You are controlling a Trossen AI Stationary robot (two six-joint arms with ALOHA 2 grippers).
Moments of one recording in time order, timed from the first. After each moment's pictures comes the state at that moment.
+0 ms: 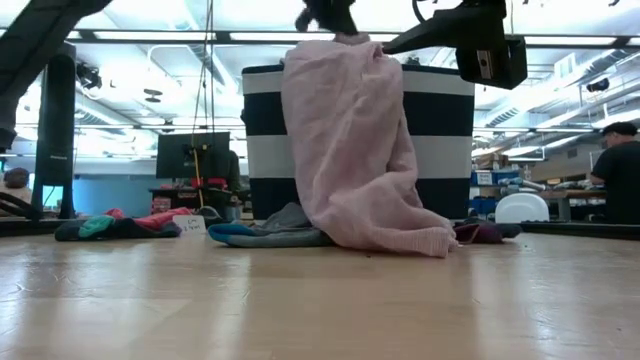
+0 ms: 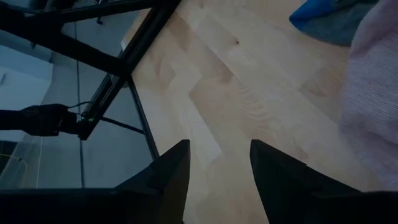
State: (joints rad) left arm 0.37 1.96 2.30 -0.77 -0.29 0.10; right arm 0.50 1.59 1.05 -0.07 0.32 1.17
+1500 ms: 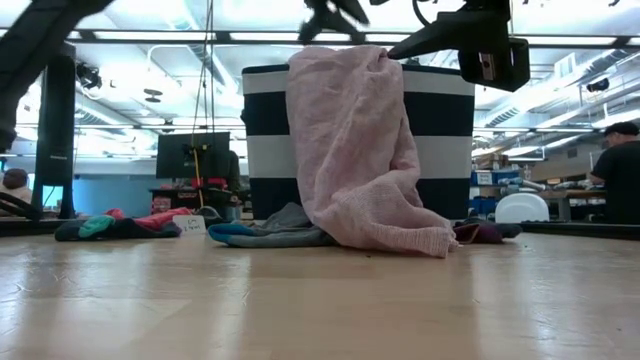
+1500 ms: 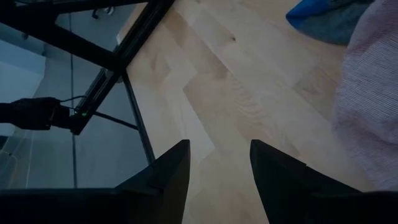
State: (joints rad) left arm 0.36 1.96 2.36 -1.01 0.14 -0.22; right arm 0.50 1.59 1.05 -0.09 0.32 1.15
